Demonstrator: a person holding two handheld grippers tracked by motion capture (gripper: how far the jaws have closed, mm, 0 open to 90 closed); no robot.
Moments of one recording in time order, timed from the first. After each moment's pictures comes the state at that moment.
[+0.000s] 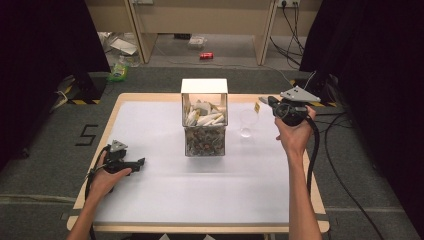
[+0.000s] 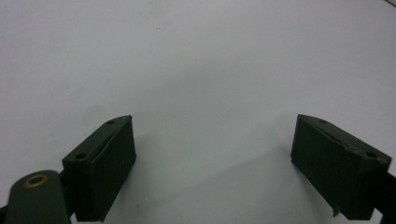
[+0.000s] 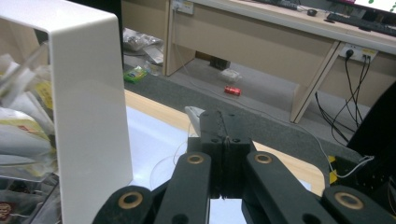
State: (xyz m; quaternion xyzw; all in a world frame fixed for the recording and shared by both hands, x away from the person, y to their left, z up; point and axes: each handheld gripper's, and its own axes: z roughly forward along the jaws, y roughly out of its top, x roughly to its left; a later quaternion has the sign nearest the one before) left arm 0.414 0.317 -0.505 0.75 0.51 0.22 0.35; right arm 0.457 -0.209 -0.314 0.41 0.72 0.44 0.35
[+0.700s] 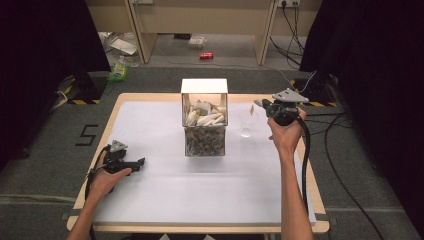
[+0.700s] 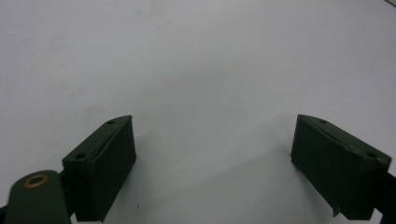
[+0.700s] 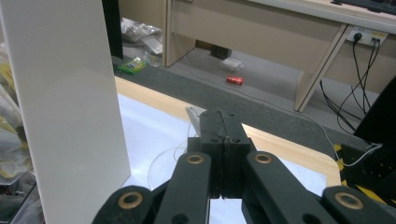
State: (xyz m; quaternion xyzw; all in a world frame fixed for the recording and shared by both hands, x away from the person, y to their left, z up) left arm 0.414 0.317 -0.506 0.75 0.51 0.22 0.35; right arm 0.478 -0.198 -0.339 0.42 0.72 0.43 0.34
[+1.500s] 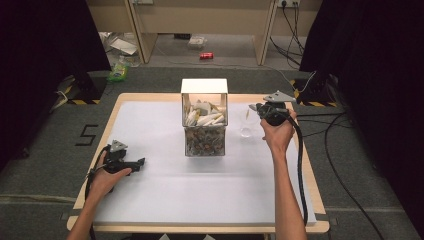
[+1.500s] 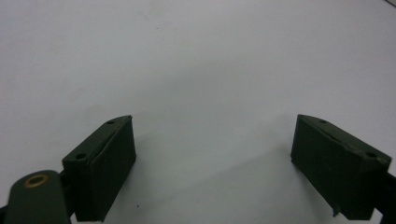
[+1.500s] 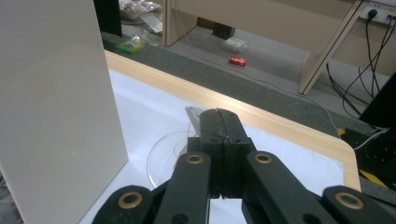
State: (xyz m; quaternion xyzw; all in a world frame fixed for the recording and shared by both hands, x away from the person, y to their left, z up) left arm 0.414 0.317 -0.506 0.75 0.51 0.22 0.35; right arm 0.497 -0.186 -0.363 0.43 0.74 0.40 0.32
